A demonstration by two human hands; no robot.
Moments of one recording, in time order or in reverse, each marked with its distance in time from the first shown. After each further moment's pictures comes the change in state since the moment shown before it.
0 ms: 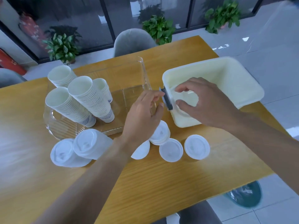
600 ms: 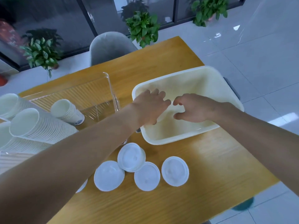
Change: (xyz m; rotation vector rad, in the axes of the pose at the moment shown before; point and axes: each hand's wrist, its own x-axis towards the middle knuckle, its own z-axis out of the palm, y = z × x) left_hand 0.158 0.026 0.103 1.280 -0.863 0.434; right_hand 0.068 0.125 -0.017 -0.267 -0.608 0.346
